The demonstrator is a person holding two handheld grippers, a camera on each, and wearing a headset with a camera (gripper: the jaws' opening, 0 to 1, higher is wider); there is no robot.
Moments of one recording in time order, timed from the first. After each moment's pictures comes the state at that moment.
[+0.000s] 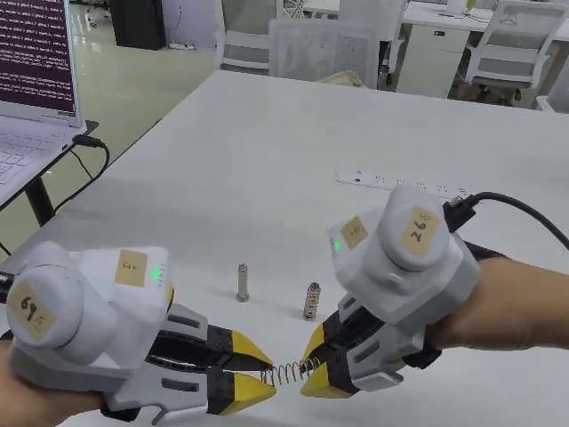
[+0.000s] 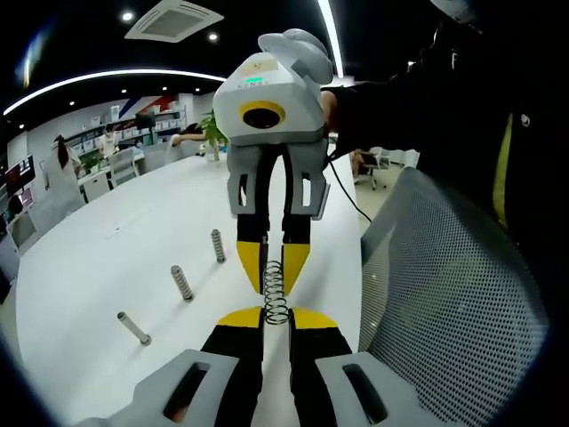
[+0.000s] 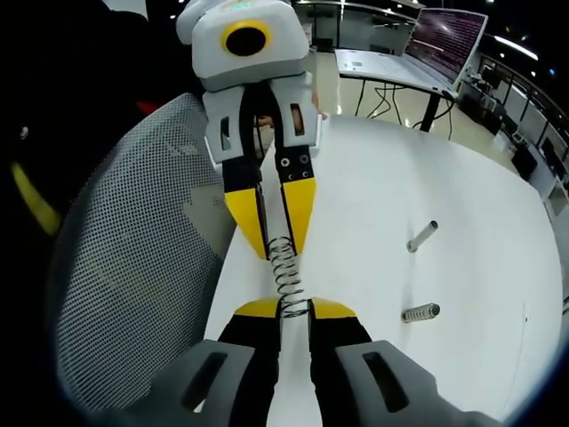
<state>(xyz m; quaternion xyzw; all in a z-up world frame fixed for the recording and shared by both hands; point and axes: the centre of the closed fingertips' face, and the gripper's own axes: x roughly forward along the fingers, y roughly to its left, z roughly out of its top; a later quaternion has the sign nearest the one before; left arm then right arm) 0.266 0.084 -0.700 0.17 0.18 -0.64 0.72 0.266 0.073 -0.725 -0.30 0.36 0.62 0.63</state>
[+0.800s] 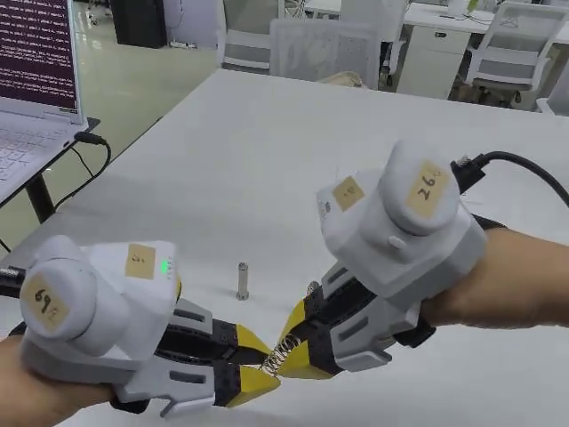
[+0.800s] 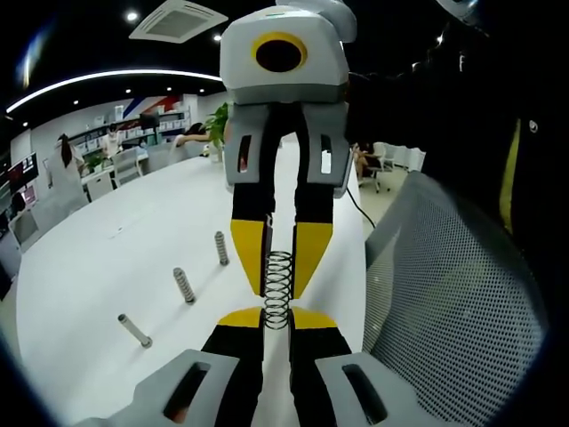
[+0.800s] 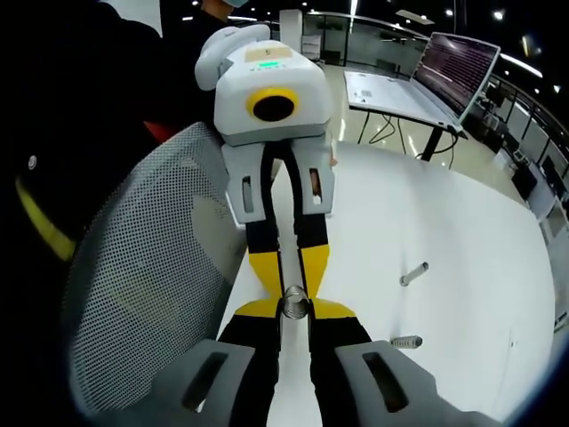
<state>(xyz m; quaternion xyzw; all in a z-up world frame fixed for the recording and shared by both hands) 0.267 0.079 -0.699 0.17 0.17 -0.64 0.73 0.260 0.099 -0.688 -0.31 0.32 0.63 0.64</state>
